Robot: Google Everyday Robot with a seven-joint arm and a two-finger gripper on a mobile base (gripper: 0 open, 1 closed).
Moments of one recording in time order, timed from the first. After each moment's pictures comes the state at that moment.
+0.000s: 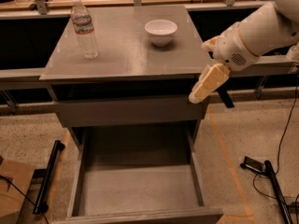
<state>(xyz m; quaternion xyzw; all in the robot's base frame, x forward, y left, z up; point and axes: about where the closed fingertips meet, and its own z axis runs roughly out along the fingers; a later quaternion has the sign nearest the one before) 0.560 -0.127 0.914 -0.58 0.75 0.11 0.31</state>
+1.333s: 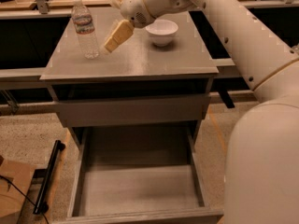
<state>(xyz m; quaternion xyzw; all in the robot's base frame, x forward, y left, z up) 0.693 0.117 0.982 -0.65 0.56 0.24 0.45</state>
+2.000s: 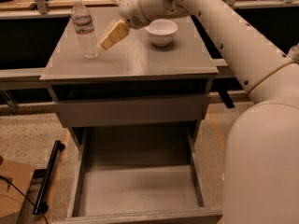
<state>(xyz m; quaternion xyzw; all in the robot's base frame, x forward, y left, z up) 0.724 0.130 0.979 -0.62 0.56 0.22 0.50</state>
